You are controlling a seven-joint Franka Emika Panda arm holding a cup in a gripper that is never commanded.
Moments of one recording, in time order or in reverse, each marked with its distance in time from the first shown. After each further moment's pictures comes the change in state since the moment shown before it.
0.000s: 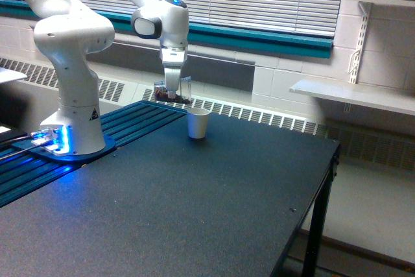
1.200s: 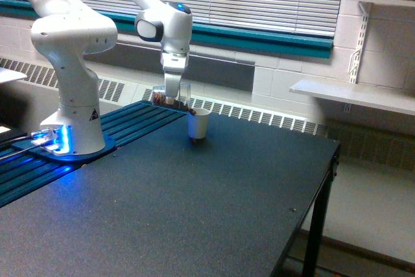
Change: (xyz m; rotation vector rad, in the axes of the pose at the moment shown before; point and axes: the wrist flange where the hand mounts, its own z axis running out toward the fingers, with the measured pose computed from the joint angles) arm 0.025 0.021 0.007 -0.047 -0.037 0.009
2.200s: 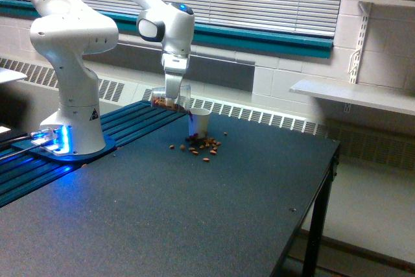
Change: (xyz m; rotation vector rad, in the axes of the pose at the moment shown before) arm 0.013 0.011 -0.002 -0.042 -0.003 -0.018
